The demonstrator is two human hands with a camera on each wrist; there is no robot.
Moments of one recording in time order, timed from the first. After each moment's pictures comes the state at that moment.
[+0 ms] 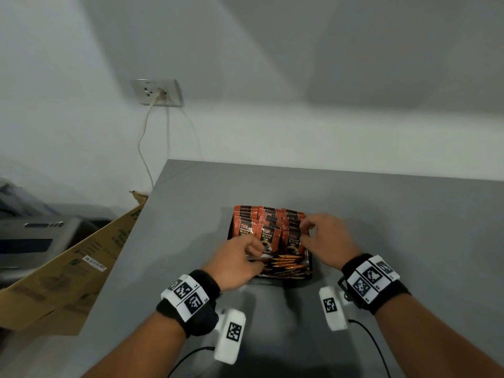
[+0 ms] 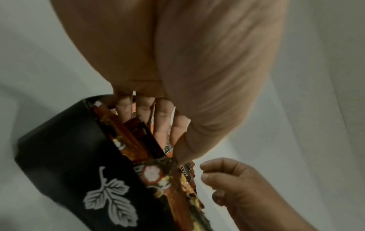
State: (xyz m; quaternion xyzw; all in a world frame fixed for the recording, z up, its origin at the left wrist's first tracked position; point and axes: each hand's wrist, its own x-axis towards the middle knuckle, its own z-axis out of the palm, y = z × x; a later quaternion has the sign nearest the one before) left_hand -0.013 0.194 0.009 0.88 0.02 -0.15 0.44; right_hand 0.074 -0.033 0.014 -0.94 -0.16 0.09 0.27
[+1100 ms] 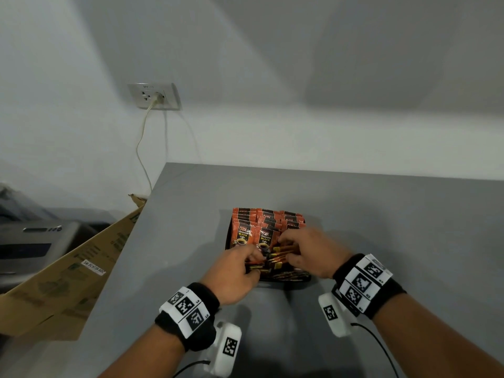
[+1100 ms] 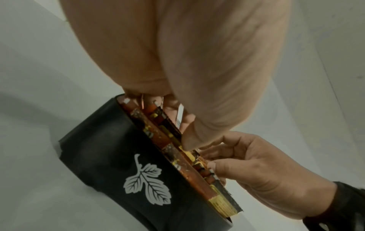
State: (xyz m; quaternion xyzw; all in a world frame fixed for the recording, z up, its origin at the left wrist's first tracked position) left_hand -0.020 0.197 -0.020 0.91 -0.04 -0.10 0.41; right_hand 0.065 -0.018 0.013 -0.91 -0.31 0.18 0.22
